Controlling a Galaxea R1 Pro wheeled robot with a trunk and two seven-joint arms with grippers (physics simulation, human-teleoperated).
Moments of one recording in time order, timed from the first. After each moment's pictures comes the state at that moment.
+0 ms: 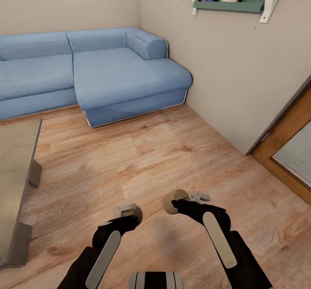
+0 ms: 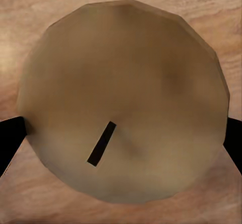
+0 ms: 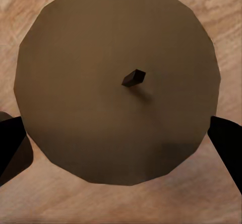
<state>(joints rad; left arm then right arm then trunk) -0.32 -0.06 -0.33 -1.35 0.60 0.68 0.58 -0.40 0.04 0.21 -1.44 -0.67 0.81 -0.39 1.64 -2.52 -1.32</state>
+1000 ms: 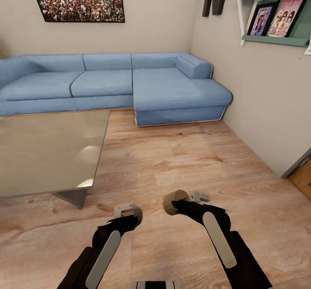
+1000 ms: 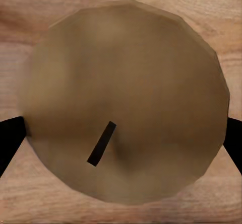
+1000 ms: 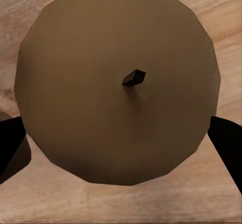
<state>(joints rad) -0.32 -0.06 -0.33 -1.35 0.60 0.68 0.58 -0.40 0.04 0.21 -1.43 -0.67 0.81 -0.39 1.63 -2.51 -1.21</state>
